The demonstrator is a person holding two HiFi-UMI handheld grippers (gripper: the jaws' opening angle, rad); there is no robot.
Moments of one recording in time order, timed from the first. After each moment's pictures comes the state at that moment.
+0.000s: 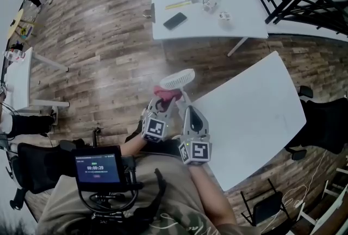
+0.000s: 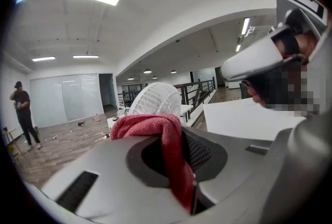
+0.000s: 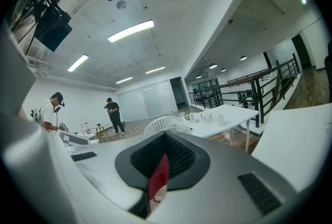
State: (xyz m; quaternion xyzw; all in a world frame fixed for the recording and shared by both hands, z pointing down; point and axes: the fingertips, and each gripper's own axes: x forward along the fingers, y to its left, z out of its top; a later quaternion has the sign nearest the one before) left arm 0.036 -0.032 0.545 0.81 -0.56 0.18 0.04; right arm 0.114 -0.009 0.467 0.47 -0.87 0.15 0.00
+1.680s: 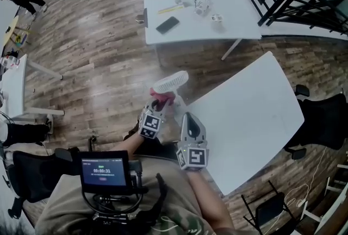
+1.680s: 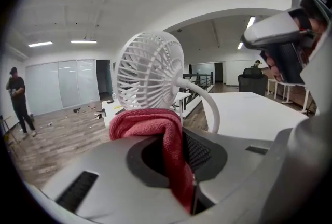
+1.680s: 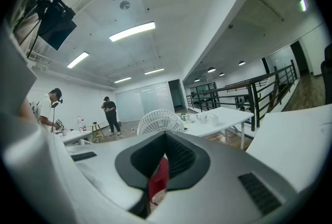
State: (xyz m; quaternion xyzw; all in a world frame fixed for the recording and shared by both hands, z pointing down) left arm 0.031 -0.044 0.626 0.82 -0.53 0.20 0.09; right arm 0.130 0.003 0.488 0.48 -0.87 0.12 0.00
